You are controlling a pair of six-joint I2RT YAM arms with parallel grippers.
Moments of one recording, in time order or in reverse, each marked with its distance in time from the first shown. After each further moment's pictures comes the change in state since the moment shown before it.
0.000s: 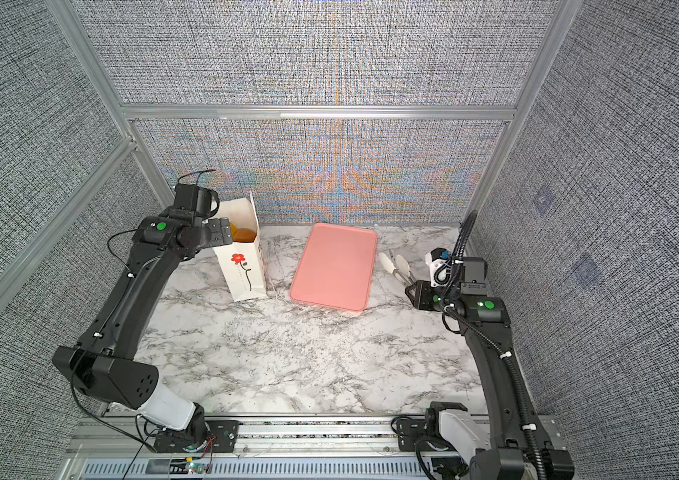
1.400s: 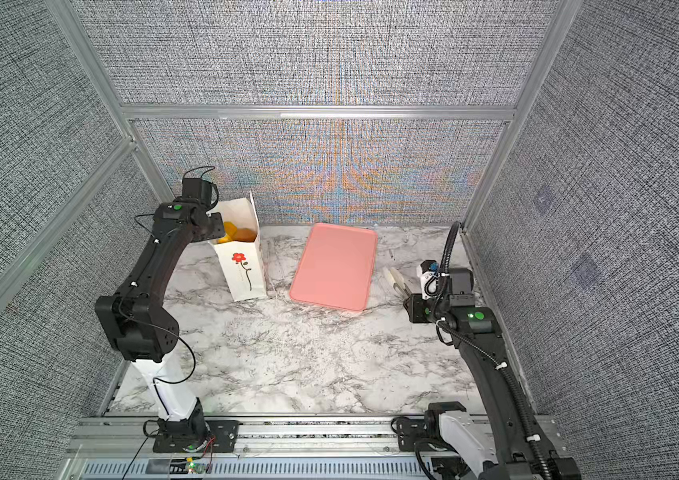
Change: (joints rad) left arm 0.150 0.320 0.169 0.063 0.143 0.027; right arm 0.109 -0.060 -0.097 0.006 0.161 -0.028
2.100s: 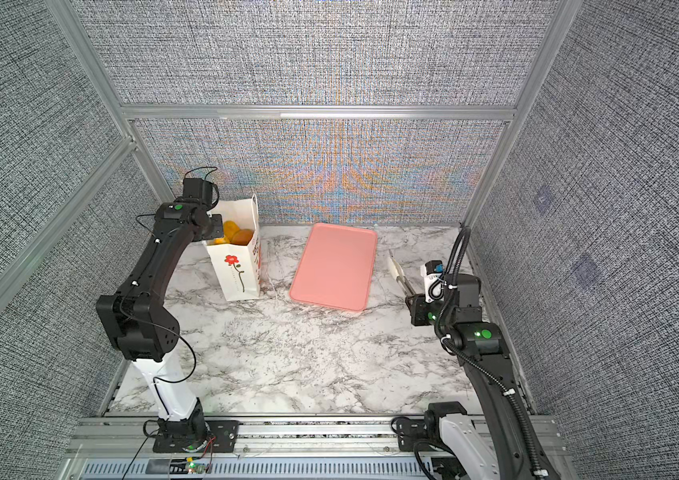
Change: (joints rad) left arm 0.000 0.007 0.003 0.015 -0.065 0.152; right arm 0.005 -0.131 -0.061 0.074 -0.017 0.029
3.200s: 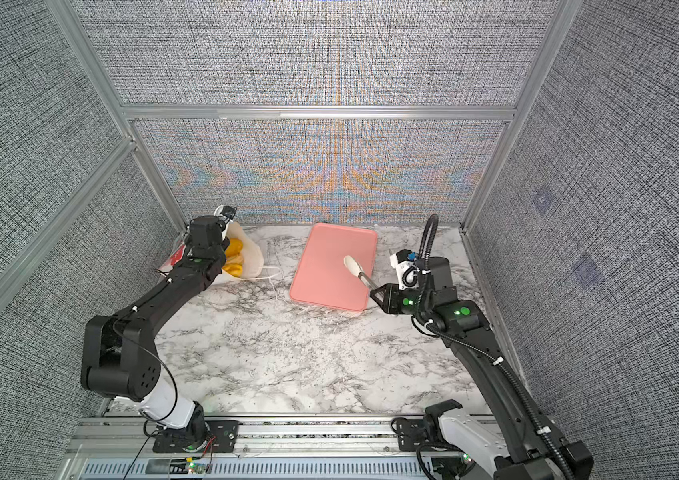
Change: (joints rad) left arm -0.098 -0.330 -0.834 1.054 -0.237 0.841; right arm 0.263 0.181 0.140 0.059 -0.180 0.286
